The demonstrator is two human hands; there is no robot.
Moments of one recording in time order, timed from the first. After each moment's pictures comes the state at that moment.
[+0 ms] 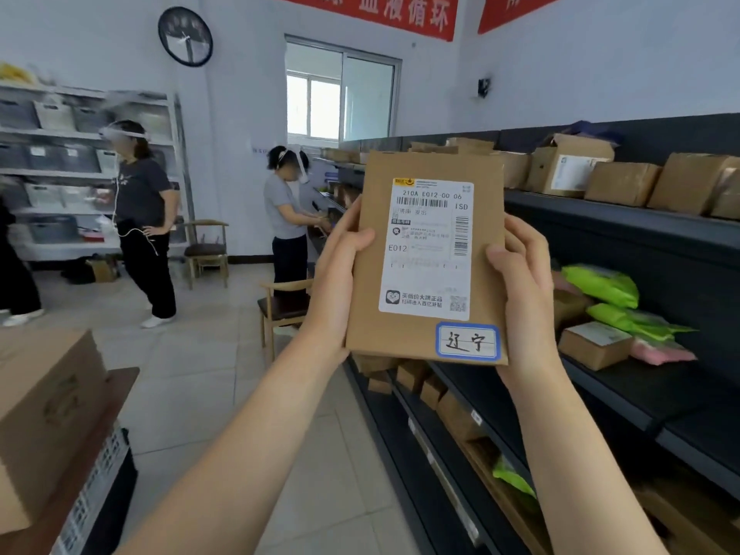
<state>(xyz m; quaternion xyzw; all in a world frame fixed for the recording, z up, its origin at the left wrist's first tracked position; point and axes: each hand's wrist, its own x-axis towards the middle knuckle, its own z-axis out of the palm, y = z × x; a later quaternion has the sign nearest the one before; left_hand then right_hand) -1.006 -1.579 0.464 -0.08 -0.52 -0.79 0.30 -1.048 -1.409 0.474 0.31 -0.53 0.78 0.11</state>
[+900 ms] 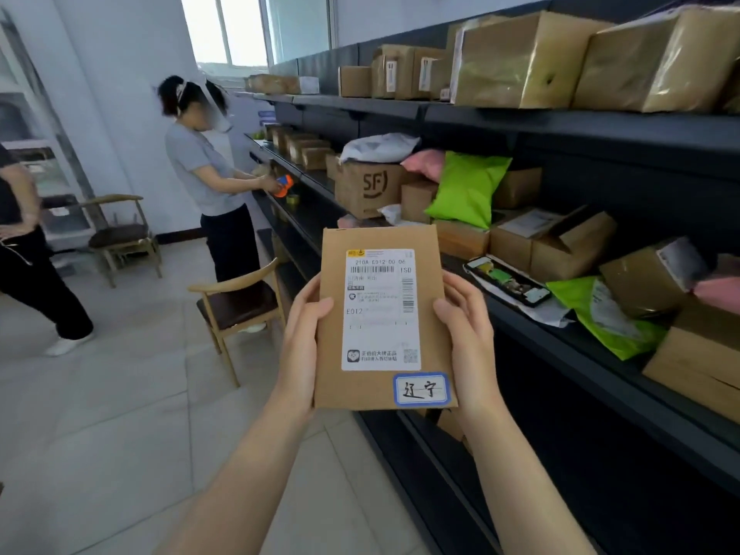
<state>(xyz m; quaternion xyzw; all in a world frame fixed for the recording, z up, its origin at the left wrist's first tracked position) -1.438 -1.840 0.332 0.08 -0.56 -0.80 0.22 -1.474 -1.666 0.348 0.17 -0.56 0.81 0.05</state>
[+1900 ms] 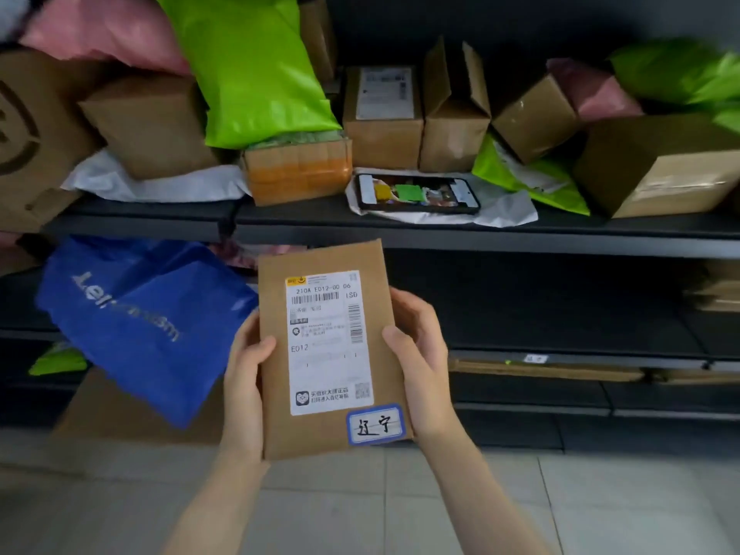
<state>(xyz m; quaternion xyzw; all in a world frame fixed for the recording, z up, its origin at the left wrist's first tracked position) -1.766 -1.928 0.179 -0.05 -0.57 -0.79 -0.21 -1.662 -1.784 0.192 -0.18 -0.56 0.74 0.32</state>
